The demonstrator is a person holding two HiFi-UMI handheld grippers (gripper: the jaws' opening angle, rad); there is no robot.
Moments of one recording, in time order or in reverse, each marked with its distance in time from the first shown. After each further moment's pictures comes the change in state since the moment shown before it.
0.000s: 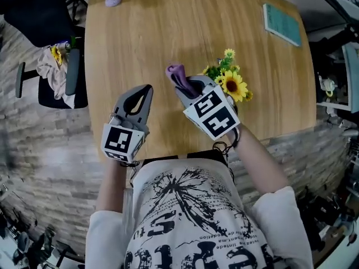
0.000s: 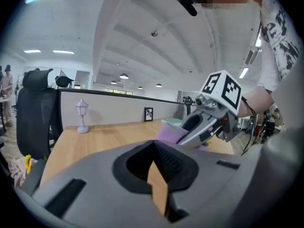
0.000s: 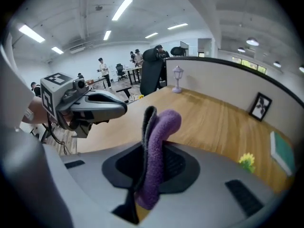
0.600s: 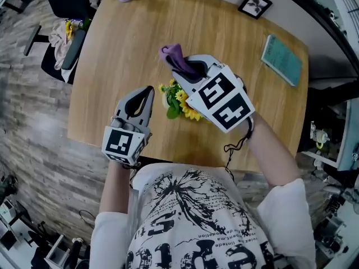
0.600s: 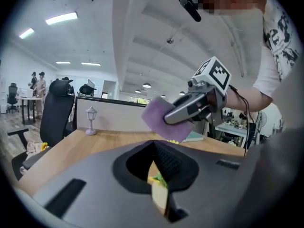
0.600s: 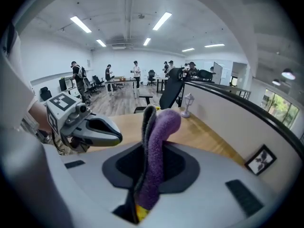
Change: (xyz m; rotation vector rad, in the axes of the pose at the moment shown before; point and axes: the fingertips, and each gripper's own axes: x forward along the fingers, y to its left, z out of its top) left arm 0.058 -0.089 0.039 -0.114 -0.101 0.328; right arm -0.095 -0.084 0.040 -0.398 -0.131 0.198
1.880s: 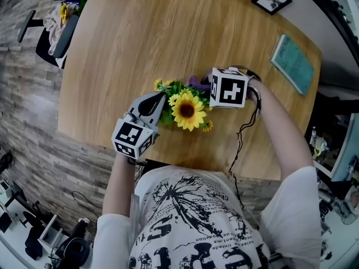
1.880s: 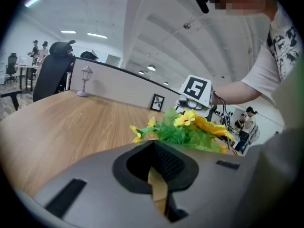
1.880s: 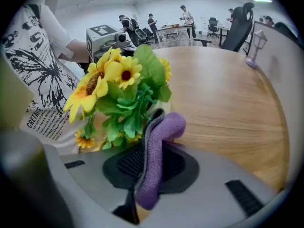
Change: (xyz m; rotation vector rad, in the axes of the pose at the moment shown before) left arm 0.062 -0.036 -0.100 -0.201 0.207 -0.075; right arm 0.040 -0.007 -0.214 -0.405 0.588 0.641
